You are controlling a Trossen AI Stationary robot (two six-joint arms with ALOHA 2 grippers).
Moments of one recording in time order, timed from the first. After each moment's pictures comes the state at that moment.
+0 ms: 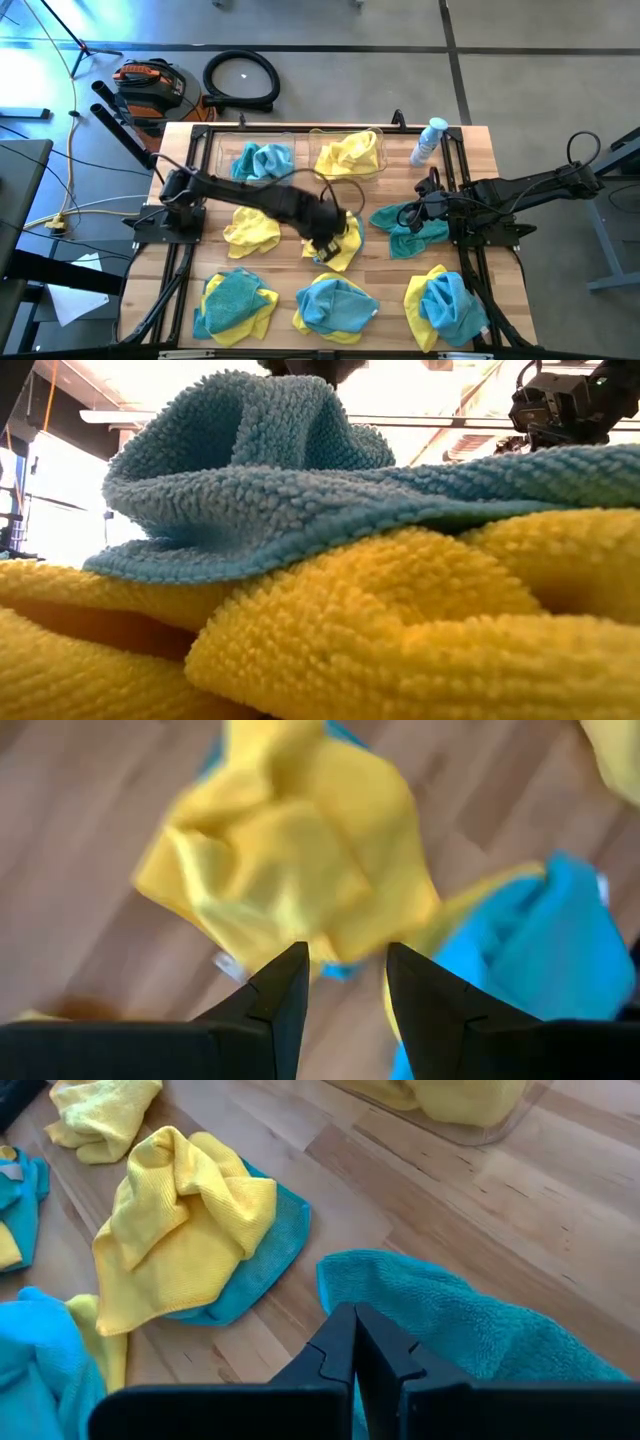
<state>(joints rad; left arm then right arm) -0.19 1.96 1.83 -1.10 -0.08 -0.77 0.18 0.76 0.59 -0.72 0.33 0.94</state>
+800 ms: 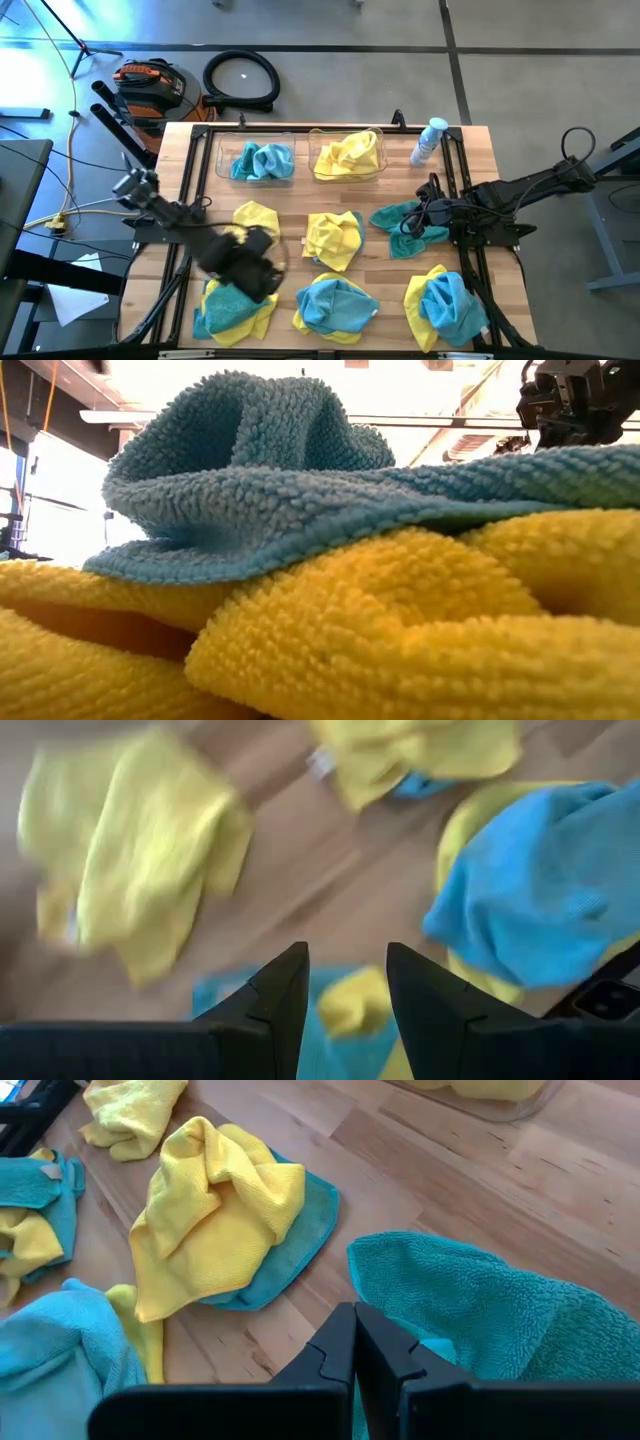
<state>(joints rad) -0.63 1.65 1.56 -1.33 -0.33 -1.56 0.29 0.76 0.59 -0.71 0.37 1.06</state>
